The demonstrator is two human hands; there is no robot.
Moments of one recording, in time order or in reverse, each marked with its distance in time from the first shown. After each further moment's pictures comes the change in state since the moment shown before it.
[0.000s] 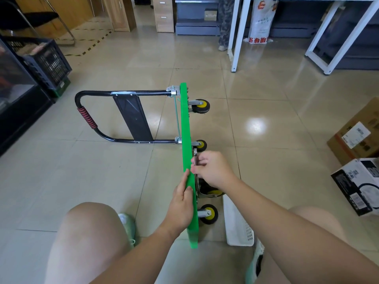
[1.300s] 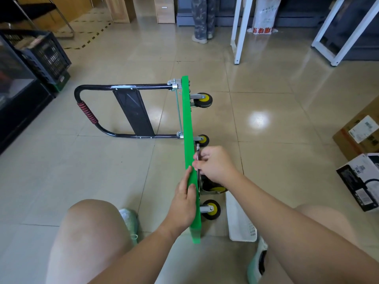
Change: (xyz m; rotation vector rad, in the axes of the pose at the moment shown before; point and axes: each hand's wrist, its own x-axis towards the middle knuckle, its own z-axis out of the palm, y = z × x) left_hand 0.002 0.000 0.001 0.029 -0.006 0.011; right_hand 0.009 0.002 0.001 -0.049 -0.004 0.007
